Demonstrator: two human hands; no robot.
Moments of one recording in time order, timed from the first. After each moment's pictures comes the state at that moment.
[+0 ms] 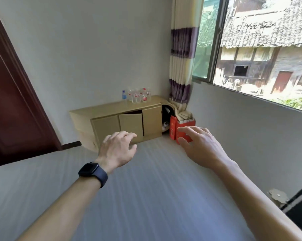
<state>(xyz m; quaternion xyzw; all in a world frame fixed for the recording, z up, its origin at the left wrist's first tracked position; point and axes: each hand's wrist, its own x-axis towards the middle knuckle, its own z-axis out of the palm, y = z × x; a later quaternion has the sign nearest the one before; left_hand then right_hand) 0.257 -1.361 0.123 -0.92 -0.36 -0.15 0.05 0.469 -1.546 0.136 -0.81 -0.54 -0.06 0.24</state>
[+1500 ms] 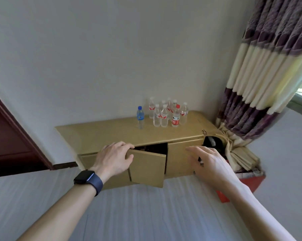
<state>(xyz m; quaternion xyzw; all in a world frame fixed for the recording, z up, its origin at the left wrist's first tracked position) 0.672 -0.509 0.056 -0.89 -0.46 -0.05 -0.03 0.945 -0.669 0.048 -0.77 -0.60 0.05 0.21</state>
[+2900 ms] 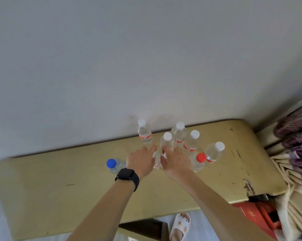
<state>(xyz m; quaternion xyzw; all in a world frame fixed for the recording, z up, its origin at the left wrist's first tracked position) 1.064 0.080 -0.150 -0.85 -0.48 0.15 -0.13 1.201 0.016 -0.167 -0.78 -0.56 0.28 0.06</state>
